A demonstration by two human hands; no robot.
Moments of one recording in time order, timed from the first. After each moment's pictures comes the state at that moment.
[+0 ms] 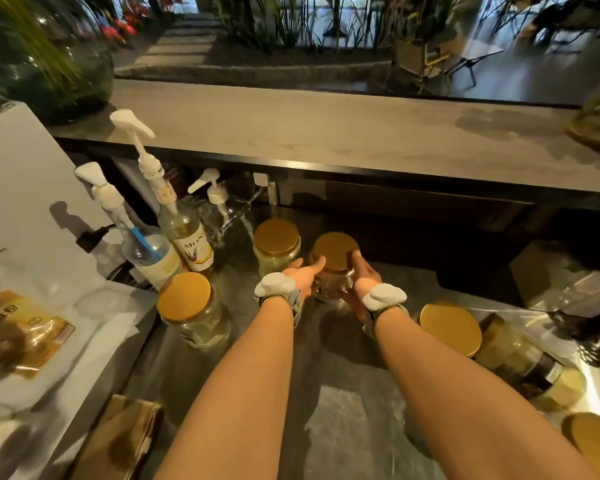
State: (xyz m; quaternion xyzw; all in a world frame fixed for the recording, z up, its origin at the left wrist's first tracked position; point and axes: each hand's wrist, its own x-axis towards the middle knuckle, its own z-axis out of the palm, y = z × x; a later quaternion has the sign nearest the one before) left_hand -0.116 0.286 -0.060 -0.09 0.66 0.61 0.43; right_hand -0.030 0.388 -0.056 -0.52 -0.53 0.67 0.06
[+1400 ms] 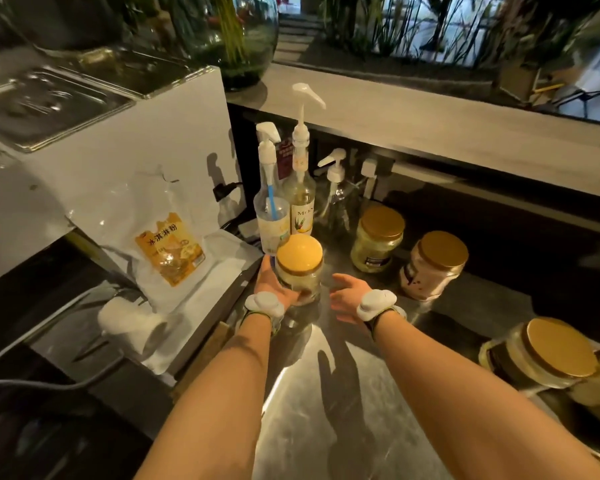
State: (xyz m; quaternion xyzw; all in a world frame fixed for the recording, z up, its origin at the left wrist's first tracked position) left_hand -0.129 0.041 -0.076 0.02 0.84 0.52 0.14; right_hand -0.066 0.208 -0.062 -0.32 -0.64 0.67 -0.17
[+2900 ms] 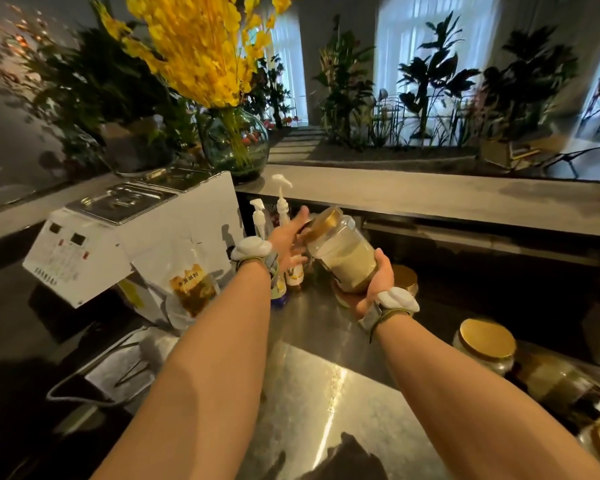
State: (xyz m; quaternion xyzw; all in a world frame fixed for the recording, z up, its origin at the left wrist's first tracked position) left_hand -0.057 0.097 0.148 0.06 0.67 0.70 0.24; right_hand 0.022 0.245 0.063 -0.29 -0.26 0.92 0.08
